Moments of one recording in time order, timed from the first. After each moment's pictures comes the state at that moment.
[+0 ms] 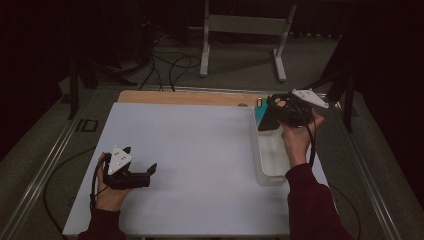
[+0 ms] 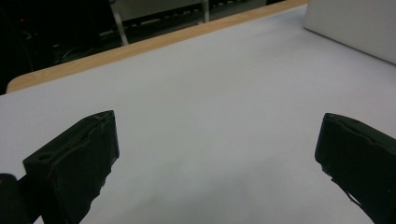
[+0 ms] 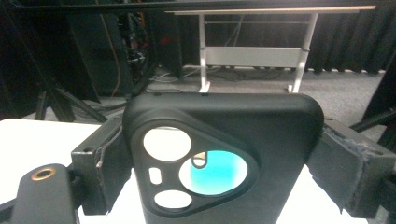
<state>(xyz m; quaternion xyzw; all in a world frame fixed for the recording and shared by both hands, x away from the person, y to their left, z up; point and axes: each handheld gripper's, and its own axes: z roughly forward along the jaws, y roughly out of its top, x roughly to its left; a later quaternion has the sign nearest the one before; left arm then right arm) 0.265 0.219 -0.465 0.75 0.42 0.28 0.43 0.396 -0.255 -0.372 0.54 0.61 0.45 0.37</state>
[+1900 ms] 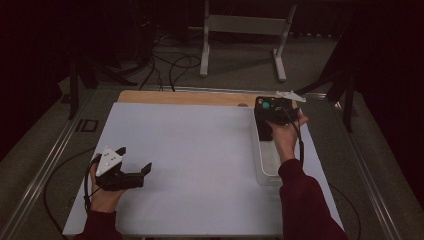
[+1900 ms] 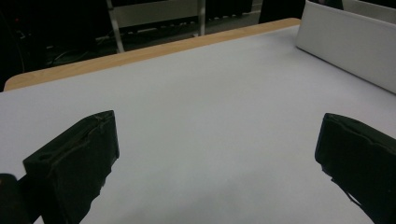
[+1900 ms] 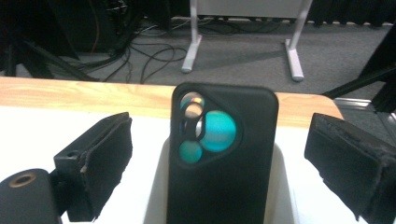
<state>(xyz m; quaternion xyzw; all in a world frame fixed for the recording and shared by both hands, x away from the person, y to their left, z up) 0.259 0.231 -0.461 0.73 0.43 0.26 0.47 0.442 -0.245 -0.424 0.57 0.65 0.38 0.33</state>
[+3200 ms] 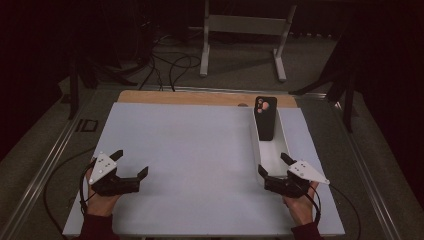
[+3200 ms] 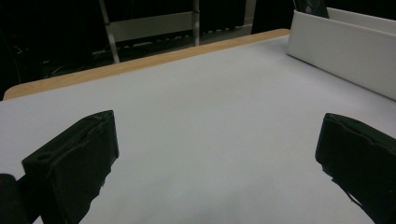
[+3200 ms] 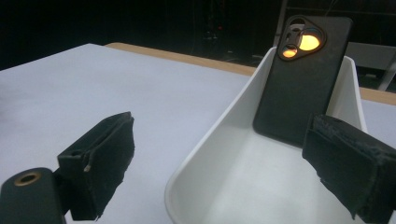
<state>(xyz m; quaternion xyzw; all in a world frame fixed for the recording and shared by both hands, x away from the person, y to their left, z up) 0.246 0.242 -0.469 0.72 0.41 0.27 0.49 0.252 -0.263 -0.476 0.41 0.69 0.51 0.30</state>
